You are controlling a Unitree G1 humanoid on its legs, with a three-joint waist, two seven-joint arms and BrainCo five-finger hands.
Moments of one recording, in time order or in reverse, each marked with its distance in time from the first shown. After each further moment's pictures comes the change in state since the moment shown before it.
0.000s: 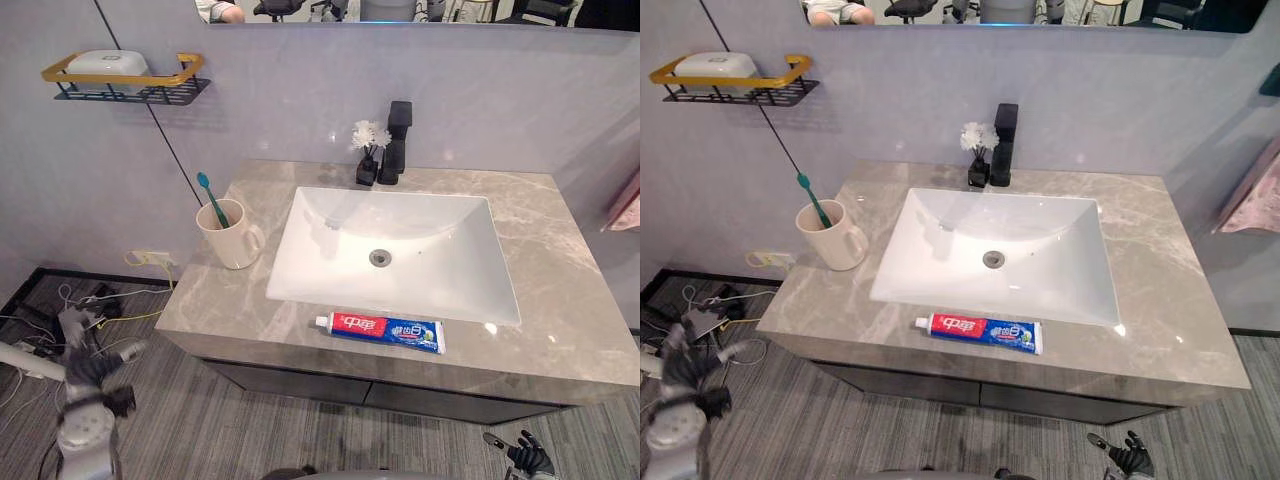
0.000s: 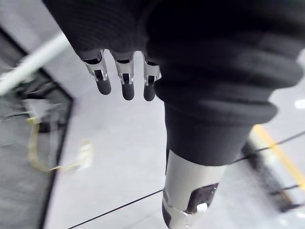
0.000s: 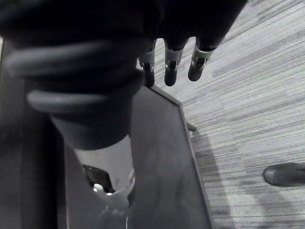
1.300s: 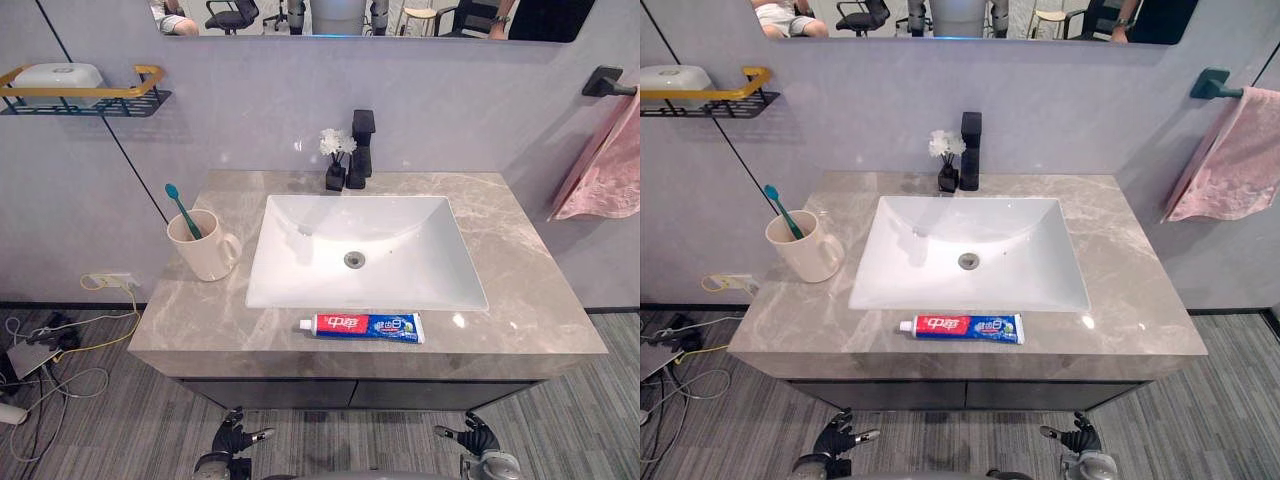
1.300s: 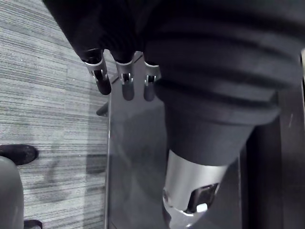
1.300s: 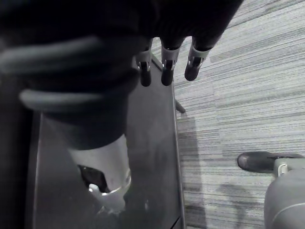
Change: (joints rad) left arm 0.025 -0.232 -0.451 0.937 -0.101 0.013 -0.138; right arm -0.101 0.050 0.219 0.030 -0.127 0.043 -0.047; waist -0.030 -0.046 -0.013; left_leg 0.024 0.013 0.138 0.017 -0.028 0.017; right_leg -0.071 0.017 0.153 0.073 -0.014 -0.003
